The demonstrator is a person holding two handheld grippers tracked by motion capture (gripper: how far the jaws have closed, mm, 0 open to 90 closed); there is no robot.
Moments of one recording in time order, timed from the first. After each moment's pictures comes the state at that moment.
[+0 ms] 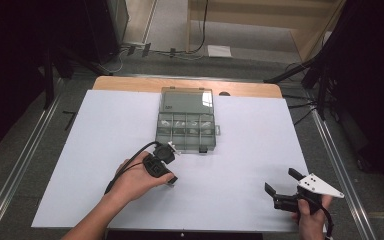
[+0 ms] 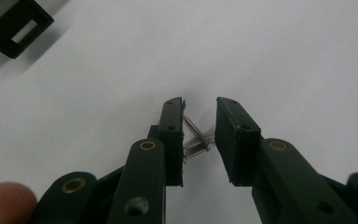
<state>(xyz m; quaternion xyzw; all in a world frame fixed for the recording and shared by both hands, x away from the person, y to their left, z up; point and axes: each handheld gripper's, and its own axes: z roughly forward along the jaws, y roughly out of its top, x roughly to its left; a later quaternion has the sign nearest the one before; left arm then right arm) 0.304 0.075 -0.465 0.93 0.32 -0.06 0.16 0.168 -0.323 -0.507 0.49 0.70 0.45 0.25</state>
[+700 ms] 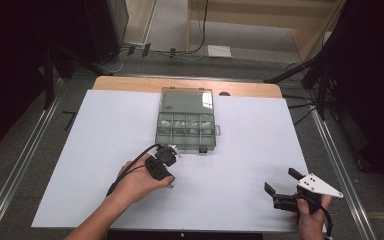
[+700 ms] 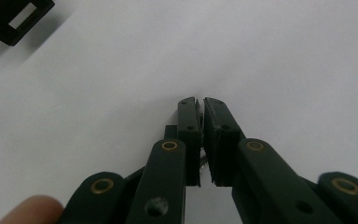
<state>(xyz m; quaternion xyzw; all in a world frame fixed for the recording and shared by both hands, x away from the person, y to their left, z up) 0.301 0.071 -0.474 0.94 0.33 -0.02 0.13 0.169 -0.323 -0.508 0.50 0.70 0.44 0.26</state>
